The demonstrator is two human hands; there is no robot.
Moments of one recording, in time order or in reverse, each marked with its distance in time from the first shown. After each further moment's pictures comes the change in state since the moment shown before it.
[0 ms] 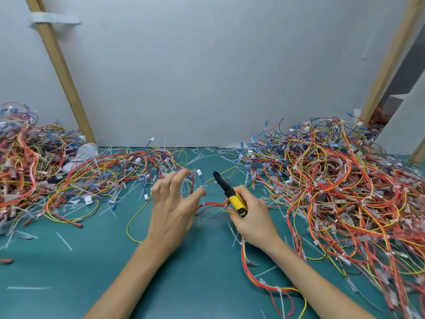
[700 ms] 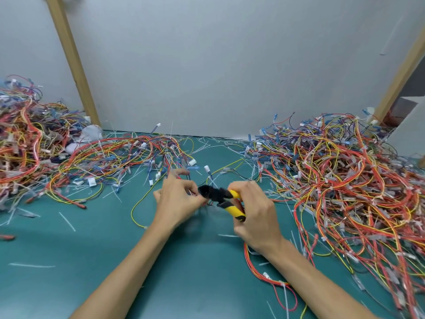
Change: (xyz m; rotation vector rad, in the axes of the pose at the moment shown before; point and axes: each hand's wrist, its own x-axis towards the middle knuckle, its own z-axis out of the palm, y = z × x) left_hand 0.003 -0.006 0.006 -0.442 -0.400 -0.711; right_hand -0.009 -0.011 0.013 -0.355 0.197 -0.530
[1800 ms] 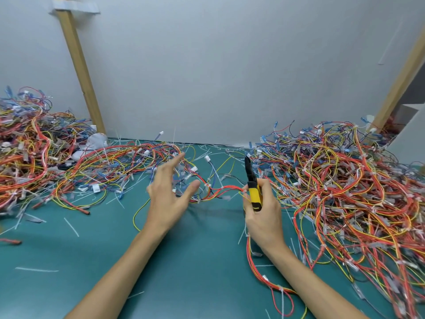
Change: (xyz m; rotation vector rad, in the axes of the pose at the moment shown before) left_hand 0.003 -0.008 -0.013 -0.289 0.249 0.241; right_hand -0.002 0.014 0.006 0.291 0.134 0.548
